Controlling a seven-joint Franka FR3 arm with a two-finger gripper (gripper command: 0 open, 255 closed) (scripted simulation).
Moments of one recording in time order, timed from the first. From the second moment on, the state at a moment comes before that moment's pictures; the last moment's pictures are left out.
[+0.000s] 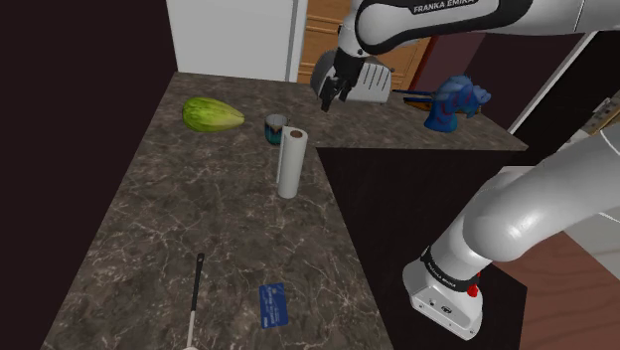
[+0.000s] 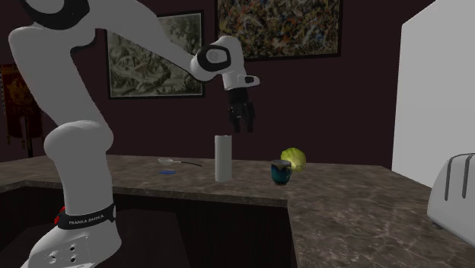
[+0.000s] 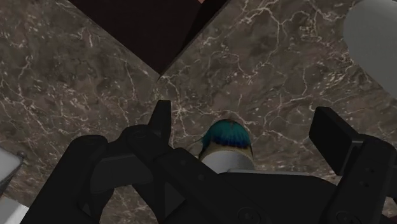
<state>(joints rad) -0.04 -0.34 -0.01 -2.29 -0.07 2.10 -0.09</state>
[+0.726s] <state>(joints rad) -0.05 0.07 -0.03 -2.05 -0.03 2.31 -0.12</state>
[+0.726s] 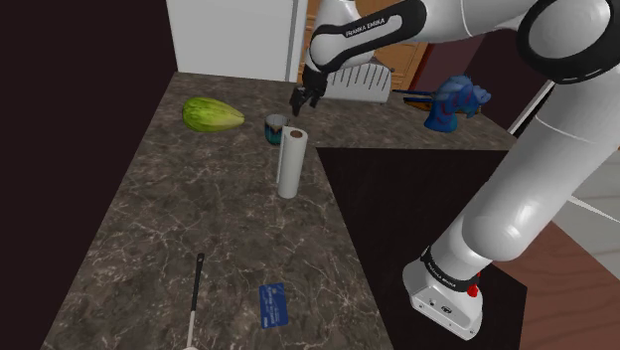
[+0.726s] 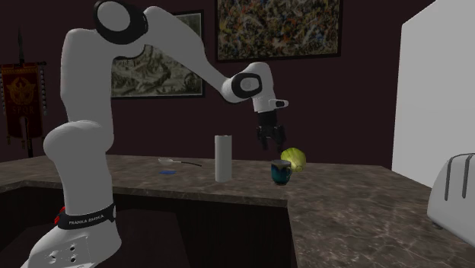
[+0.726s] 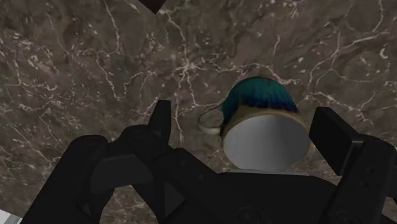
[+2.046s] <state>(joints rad) -0.06 0.40 -0.03 -1.85 0.01 2.45 -0.14</state>
